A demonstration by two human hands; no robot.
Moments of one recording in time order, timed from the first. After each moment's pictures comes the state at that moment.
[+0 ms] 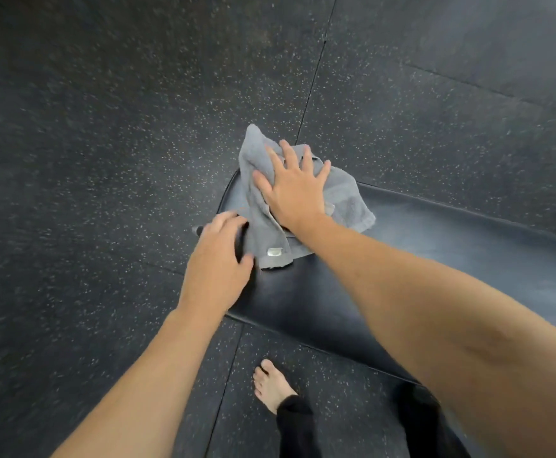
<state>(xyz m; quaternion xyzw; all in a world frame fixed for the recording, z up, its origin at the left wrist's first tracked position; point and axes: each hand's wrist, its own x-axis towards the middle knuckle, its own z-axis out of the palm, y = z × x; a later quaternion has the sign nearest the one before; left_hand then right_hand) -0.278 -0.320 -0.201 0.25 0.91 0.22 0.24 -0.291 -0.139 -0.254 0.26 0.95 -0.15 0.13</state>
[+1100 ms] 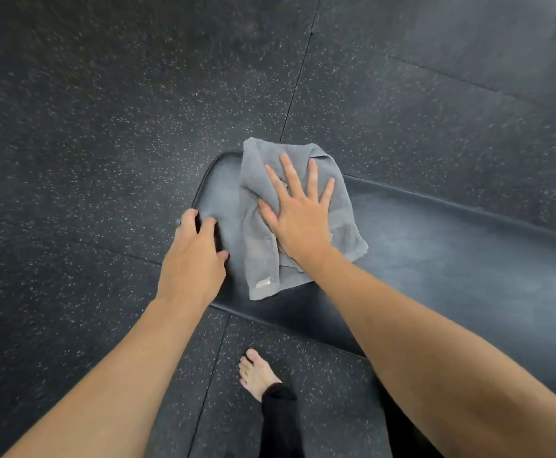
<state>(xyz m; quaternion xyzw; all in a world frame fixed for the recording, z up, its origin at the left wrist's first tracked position) -0.261 -0.319 -0.192 0.20 0.93 0.12 0.28 -0.209 -0.141 -0.260 0.24 0.96 -0.14 0.06</state>
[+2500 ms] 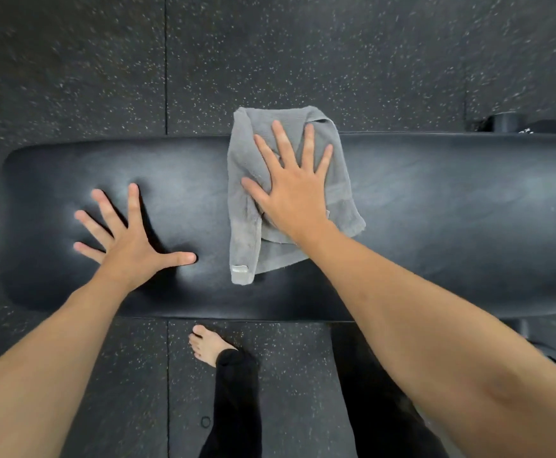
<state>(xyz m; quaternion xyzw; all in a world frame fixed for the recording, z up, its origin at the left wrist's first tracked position) -0.139 -0.163 -0.202 0.17 0.90 -0.04 0.40 0.003 0.041 -0.263 0.35 0.92 -0.14 0.03</state>
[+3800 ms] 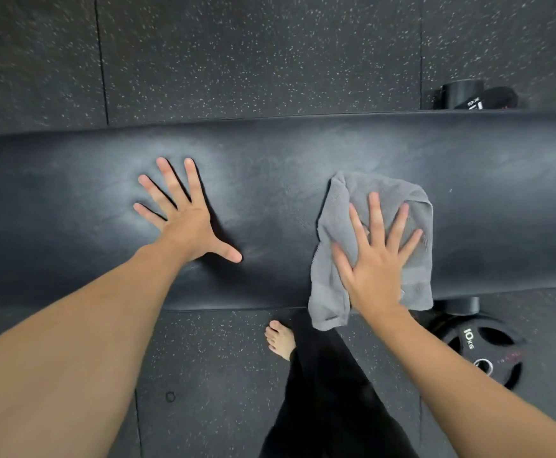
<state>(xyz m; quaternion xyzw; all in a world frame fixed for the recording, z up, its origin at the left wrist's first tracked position) 0.030 0.019 -0.204 0.29 0.84 -0.15 0.43 0.311 0.104 -0.260 0.48 0.87 -0.14 0.03</state>
